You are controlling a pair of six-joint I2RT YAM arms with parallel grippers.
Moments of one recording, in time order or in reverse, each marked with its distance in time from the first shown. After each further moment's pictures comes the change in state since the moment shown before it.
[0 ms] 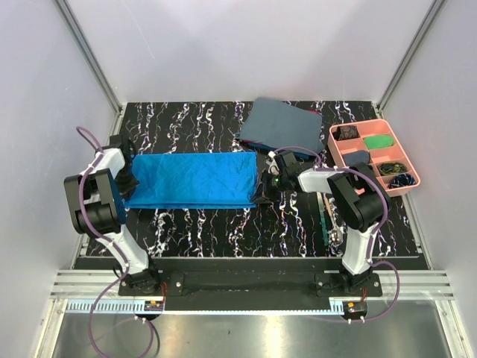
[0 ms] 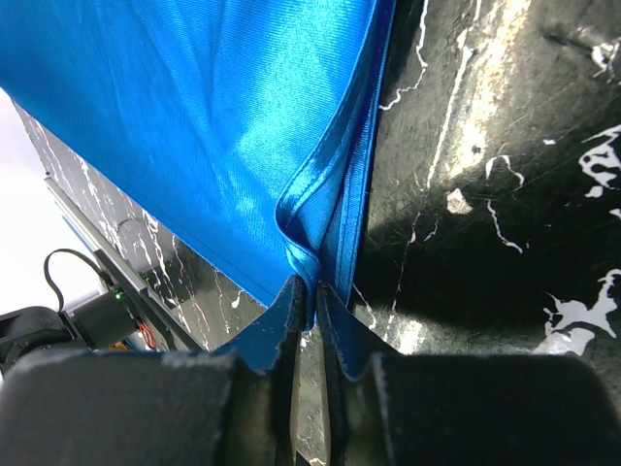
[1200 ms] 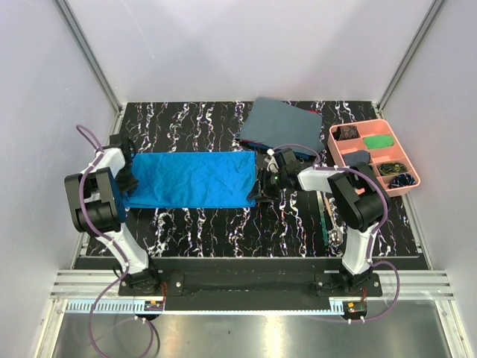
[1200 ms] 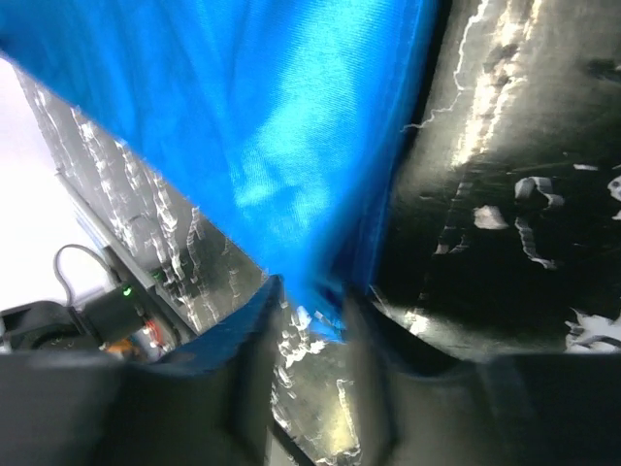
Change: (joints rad) left arm 0.000 0.016 0.005 0.038 -0.034 0.011; right arm 0.000 0.002 0.024 -0.008 -0.011 -0.008
